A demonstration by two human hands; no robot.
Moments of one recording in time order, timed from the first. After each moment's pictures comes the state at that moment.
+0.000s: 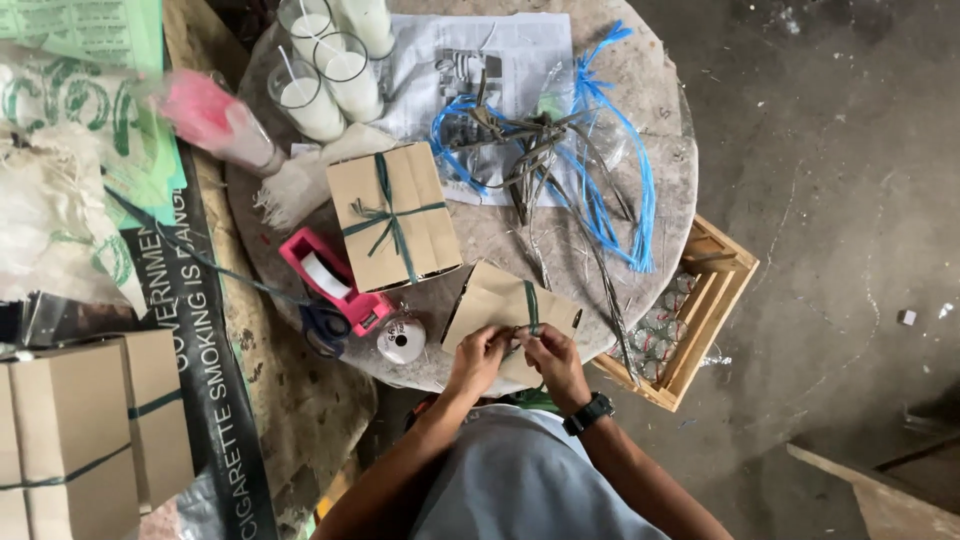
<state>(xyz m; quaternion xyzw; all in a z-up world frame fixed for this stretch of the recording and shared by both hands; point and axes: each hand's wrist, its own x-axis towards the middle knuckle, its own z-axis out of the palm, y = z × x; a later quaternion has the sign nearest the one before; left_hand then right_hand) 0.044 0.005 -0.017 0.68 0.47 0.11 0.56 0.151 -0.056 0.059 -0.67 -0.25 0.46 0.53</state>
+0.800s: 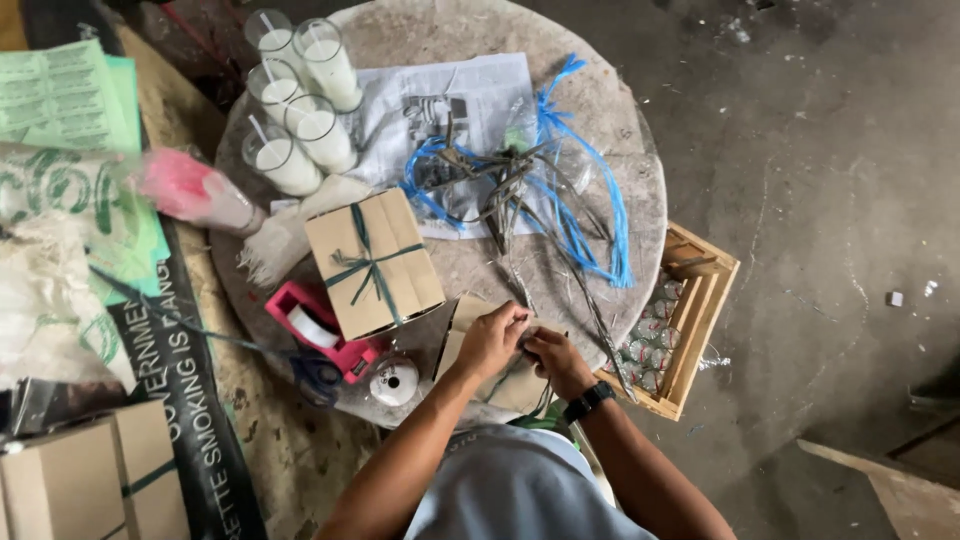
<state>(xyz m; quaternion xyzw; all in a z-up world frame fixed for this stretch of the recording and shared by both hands) 0.094 0.058 0.024 0.81 0.28 0.22 0.47 0.195 -0.039 0.016 -0.70 -0.09 0.53 0.48</state>
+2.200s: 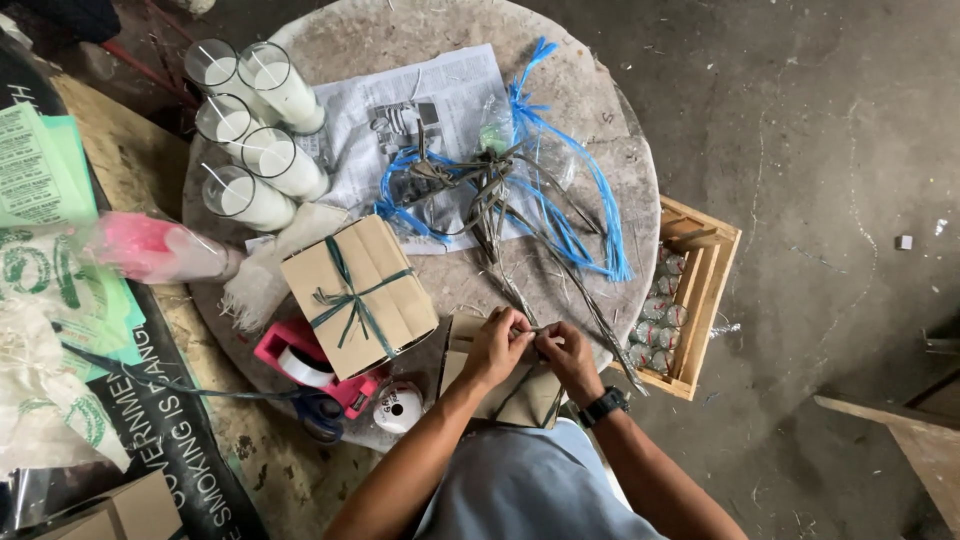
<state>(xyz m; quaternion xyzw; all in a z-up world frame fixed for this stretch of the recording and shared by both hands) 0.114 0.071 -0.011 0.78 0.29 0.10 0.54 0.209 -0.038 0.010 -0.76 -0.16 0.37 0.50</state>
